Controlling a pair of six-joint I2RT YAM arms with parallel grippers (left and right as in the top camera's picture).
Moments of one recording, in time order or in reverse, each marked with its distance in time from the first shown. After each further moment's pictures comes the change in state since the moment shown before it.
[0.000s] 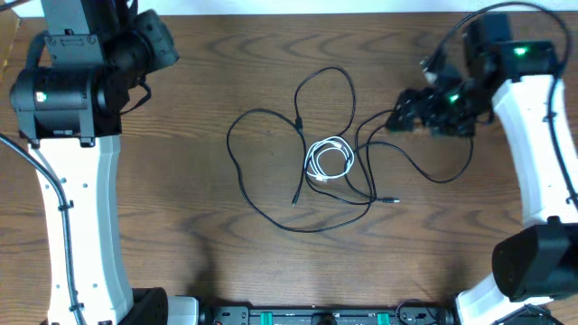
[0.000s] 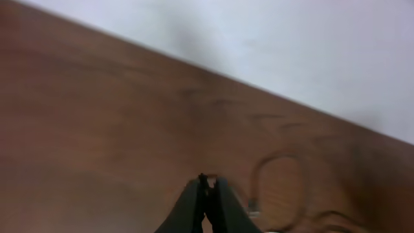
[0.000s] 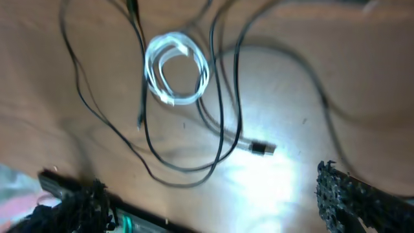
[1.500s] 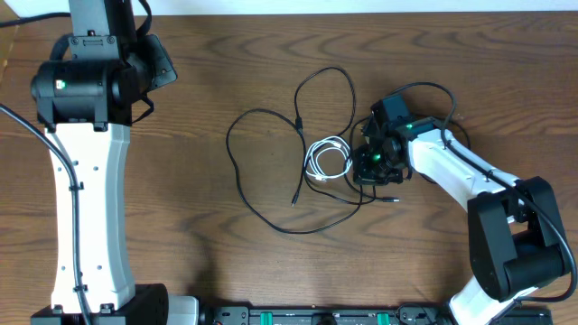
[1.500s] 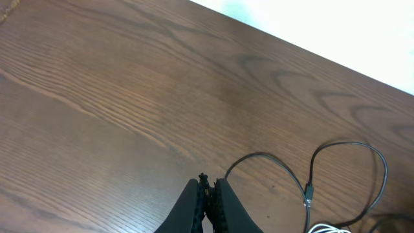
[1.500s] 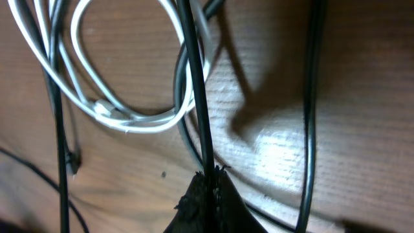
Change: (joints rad) left arm 0.000 0.017 -0.095 -0.060 -0.128 -0.021; right arm 0.258 0.046 -0.586 0.679 0.043 0.332
